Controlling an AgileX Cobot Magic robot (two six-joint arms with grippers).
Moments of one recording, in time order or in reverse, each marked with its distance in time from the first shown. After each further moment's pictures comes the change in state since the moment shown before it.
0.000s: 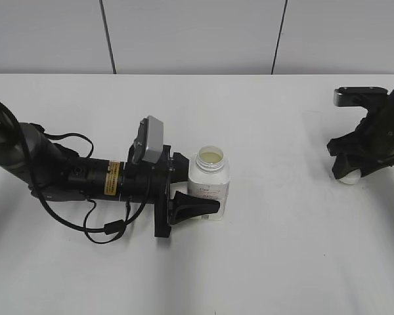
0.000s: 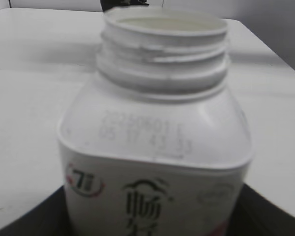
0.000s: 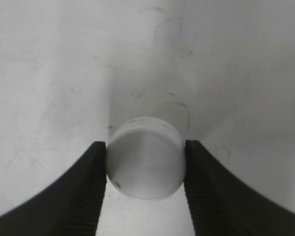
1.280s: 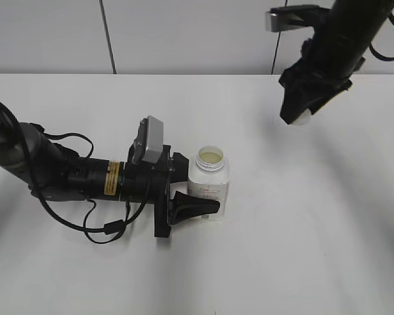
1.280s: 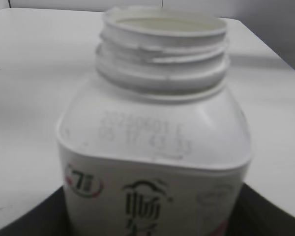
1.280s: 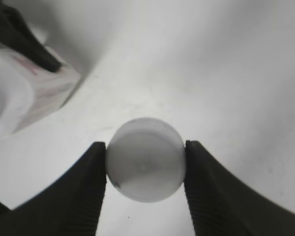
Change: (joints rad) left arm 0.000 0.000 0.000 0.003 0.002 0.000; right arm 0.254 -0.053 -0.449 0.027 0.519 -0.118
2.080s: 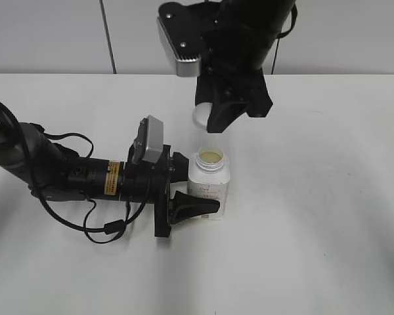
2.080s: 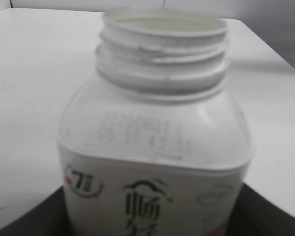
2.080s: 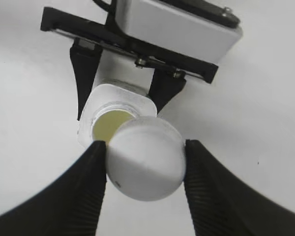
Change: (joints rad) left arm 0.000 0.000 0.000 -0.003 0.000 0.000; right arm 0.313 0.020 -0.131 0.026 0.044 -1.023
